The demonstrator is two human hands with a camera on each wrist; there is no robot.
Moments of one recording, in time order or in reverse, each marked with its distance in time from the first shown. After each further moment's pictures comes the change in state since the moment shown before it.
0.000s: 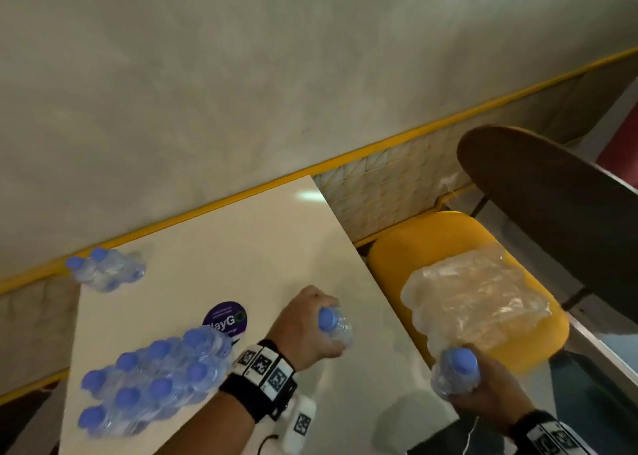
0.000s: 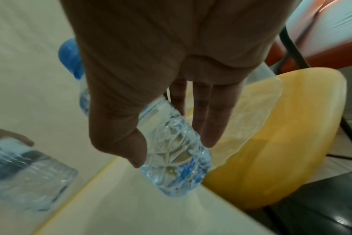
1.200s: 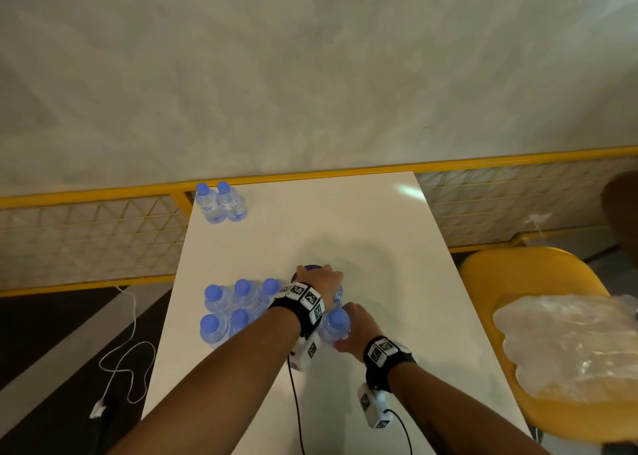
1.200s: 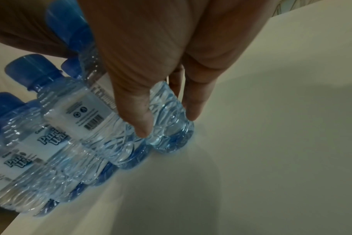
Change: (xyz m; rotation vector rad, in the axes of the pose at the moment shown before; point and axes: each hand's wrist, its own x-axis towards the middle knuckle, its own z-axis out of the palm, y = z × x) left_hand -0.026 -0.178 -0.074 0.556 -0.275 -0.315; right_hand 0.090 -0.255 0.287 -0.246 -0.281 -0.316
